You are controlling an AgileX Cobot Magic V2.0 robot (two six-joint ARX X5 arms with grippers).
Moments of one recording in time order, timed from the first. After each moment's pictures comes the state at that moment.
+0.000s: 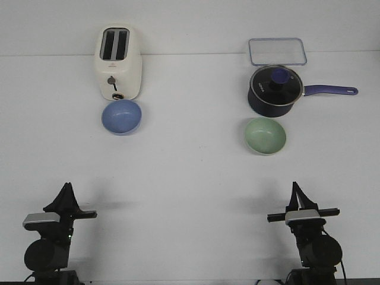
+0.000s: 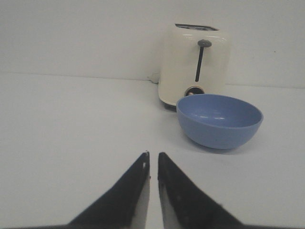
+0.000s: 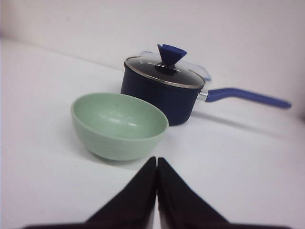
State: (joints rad) left arm 0.03 0.01 0.03 0.15 -0.03 -0.04; right arm 0.04 0.00 0.02 -0.01 0.00 -0.16
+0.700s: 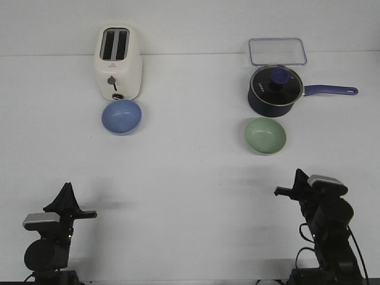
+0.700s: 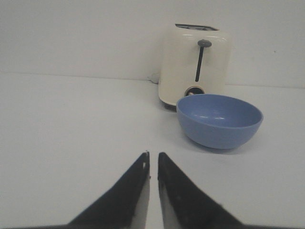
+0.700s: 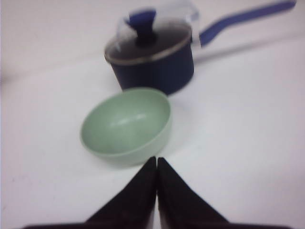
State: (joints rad) left arm 0.03 0.01 0.03 0.15 -0.03 -0.04; right arm 0.00 0.56 0.47 -0.25 -0.03 0.33
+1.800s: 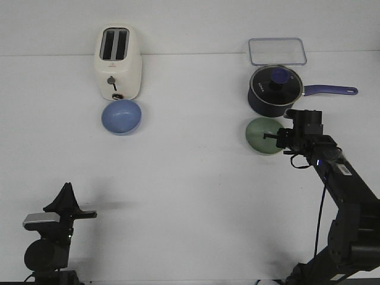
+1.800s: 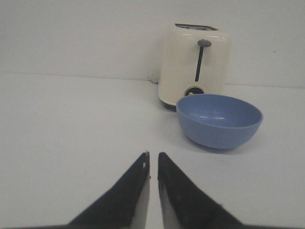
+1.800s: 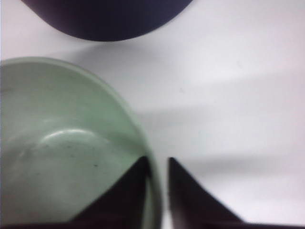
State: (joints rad) left arm 0.03 0.01 0.03 0.15 -0.03 -0.04; right arm -0.09 1.69 1.16 -0.40 -0.11 0.19
